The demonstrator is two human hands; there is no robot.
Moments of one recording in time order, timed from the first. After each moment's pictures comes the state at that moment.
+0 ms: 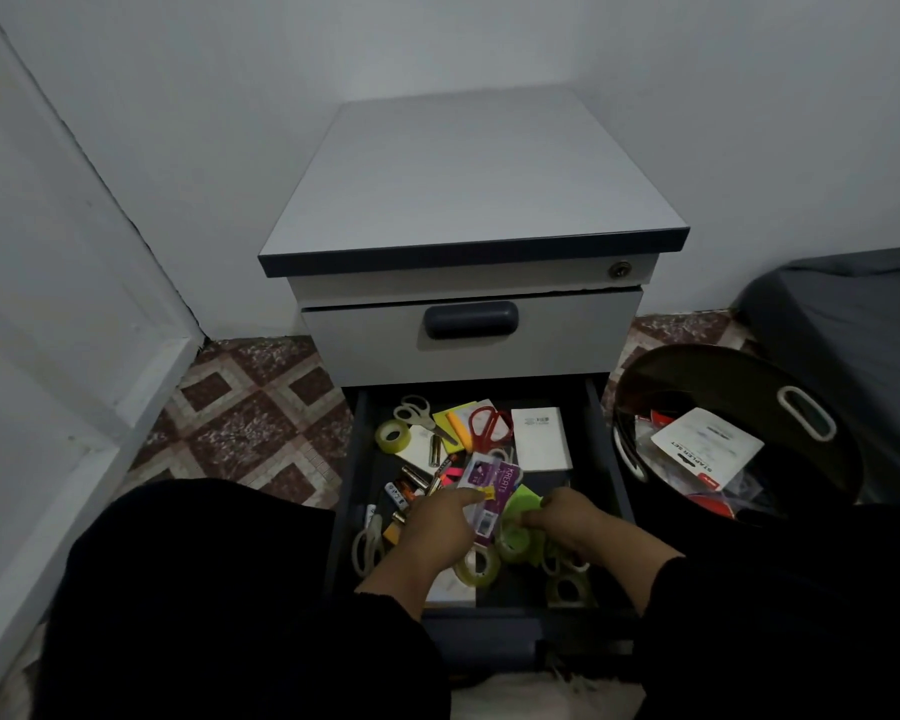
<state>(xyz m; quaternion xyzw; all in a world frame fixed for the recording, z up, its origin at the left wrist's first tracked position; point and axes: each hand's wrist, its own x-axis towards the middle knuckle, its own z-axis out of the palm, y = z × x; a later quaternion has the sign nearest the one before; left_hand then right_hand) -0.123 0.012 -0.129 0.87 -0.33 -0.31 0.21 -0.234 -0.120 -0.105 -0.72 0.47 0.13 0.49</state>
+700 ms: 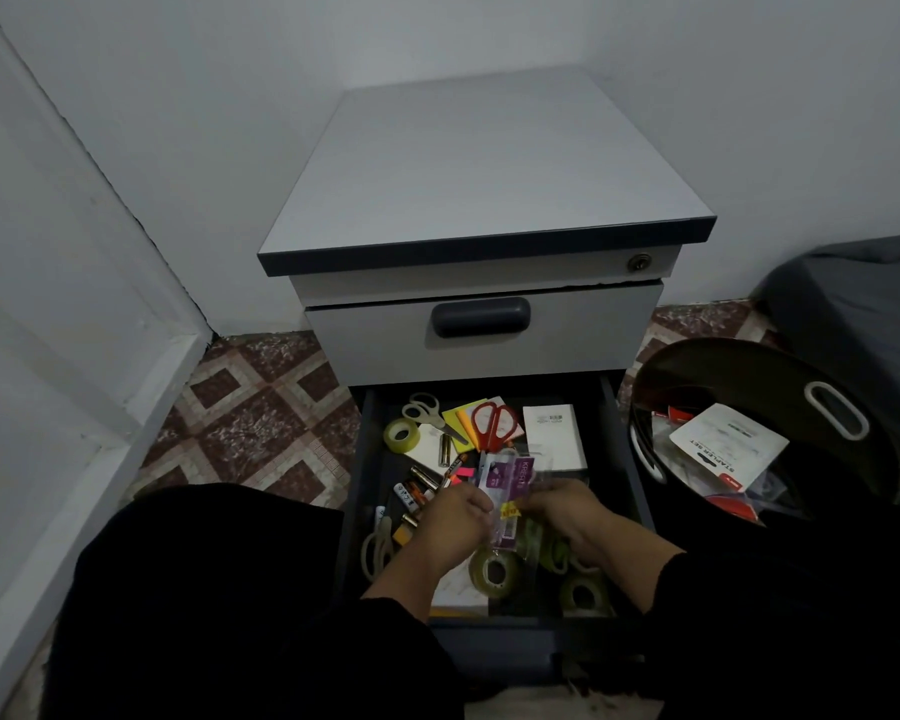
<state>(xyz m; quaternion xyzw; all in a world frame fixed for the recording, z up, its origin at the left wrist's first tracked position) -0.121 0.004 -0.129 0.82 -0.22 -0.38 0.36 -0.217 -0.117 -0.111 -0.55 0.49 0.02 0.67</state>
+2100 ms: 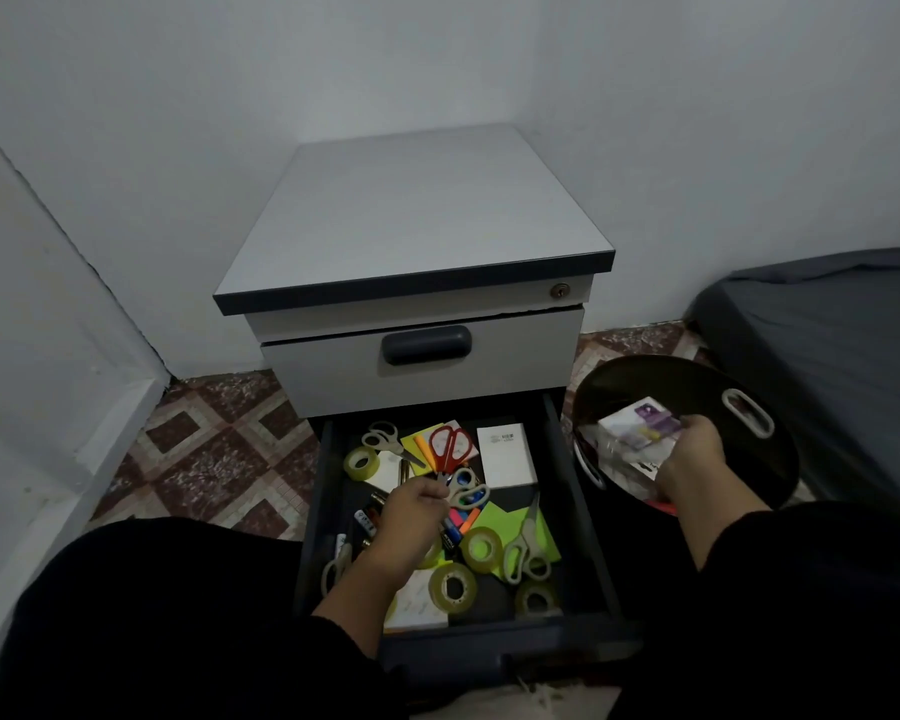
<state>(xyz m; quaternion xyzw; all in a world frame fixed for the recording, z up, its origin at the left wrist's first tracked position) -0.137 -0.001 -0.084 0.79 -0.16 -0.34 0.49 -0.288 -0.259 -0.060 -0.13 0.60 -0.34 0.71</state>
